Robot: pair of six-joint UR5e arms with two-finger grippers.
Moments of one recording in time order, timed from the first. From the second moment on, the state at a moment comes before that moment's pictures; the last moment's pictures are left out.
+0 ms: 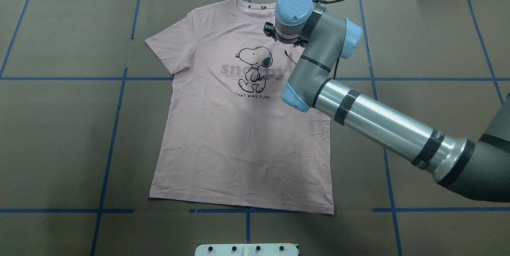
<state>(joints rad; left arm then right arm) -1.48 -1.68 -1.69 -1.86 -2.56 -0.15 0.73 -0.62 1.01 -1.17 1.68 1.38</state>
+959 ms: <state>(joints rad) -0.99 -2.03 -1.42 -2.14 -2.18 -0.93 0.99 -0.90 1.33 -1.17 2.18 1.13</state>
